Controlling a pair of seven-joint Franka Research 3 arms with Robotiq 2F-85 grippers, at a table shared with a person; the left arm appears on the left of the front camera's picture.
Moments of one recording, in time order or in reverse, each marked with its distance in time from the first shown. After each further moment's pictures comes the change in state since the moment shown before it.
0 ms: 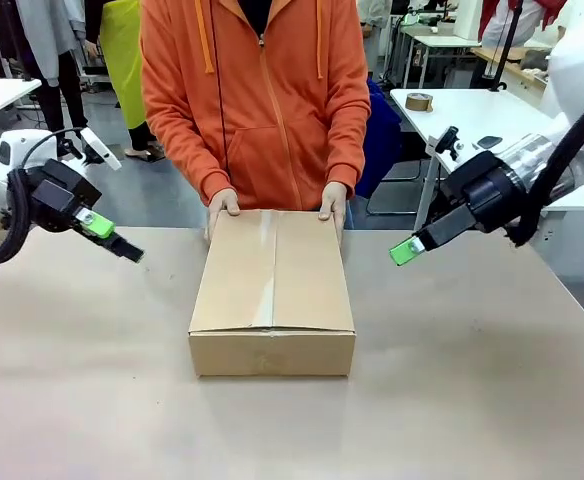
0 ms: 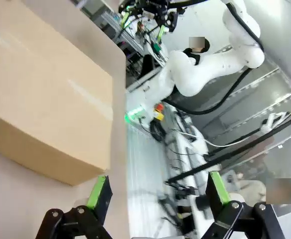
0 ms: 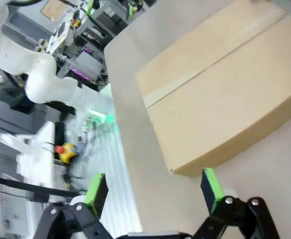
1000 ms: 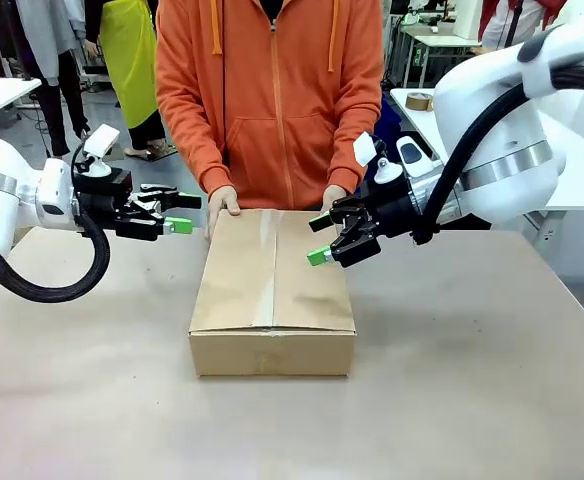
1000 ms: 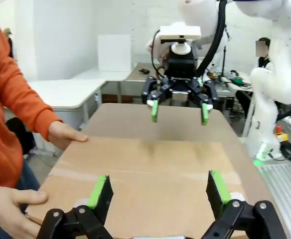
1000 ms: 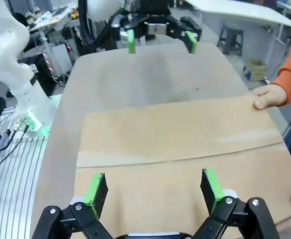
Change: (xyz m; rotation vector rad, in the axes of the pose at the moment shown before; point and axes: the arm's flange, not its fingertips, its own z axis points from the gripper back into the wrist) left arm 0.024 0.041 -0.037 0.405 -0.337 -0.809; right arm 0.045 -0.046 -0.097 -0.103 -0.203 0.533
